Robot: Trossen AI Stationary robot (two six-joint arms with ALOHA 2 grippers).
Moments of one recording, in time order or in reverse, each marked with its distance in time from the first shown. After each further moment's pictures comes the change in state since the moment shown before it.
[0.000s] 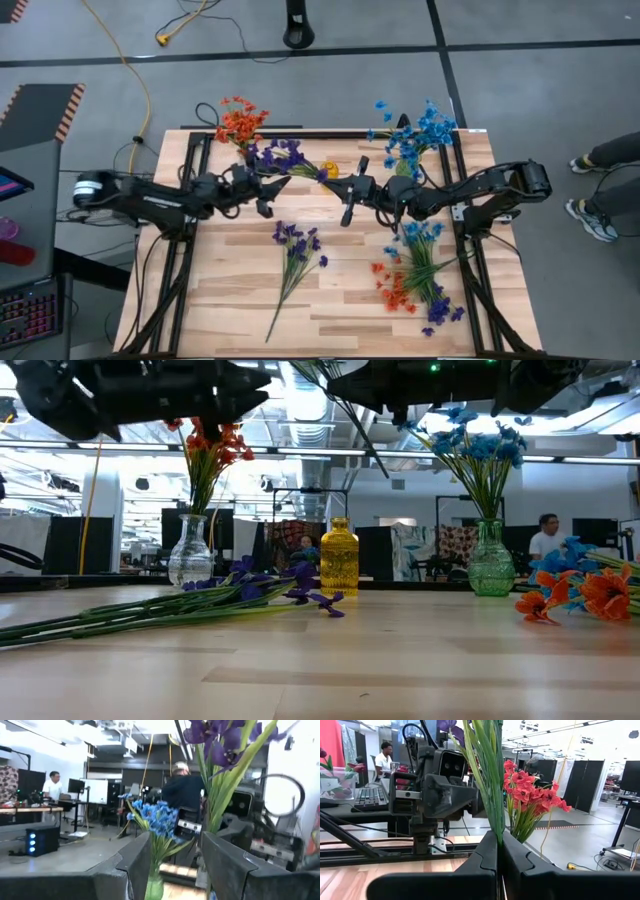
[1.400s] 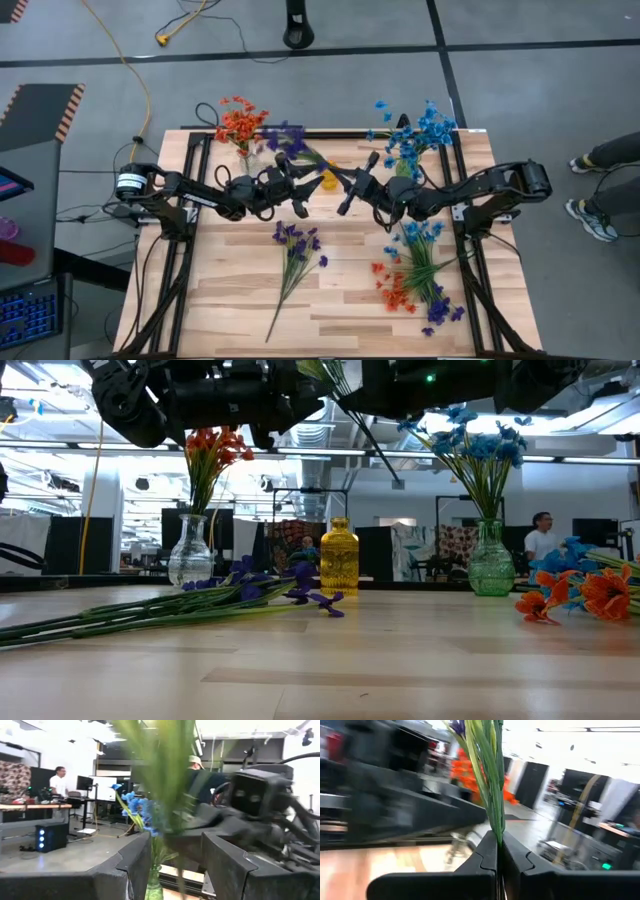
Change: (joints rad) left arm -0.047 0.376 0.282 0.086 -0.103 0.032; right arm 0.006 0.001 -0.001 0.000 0.262 -0.187
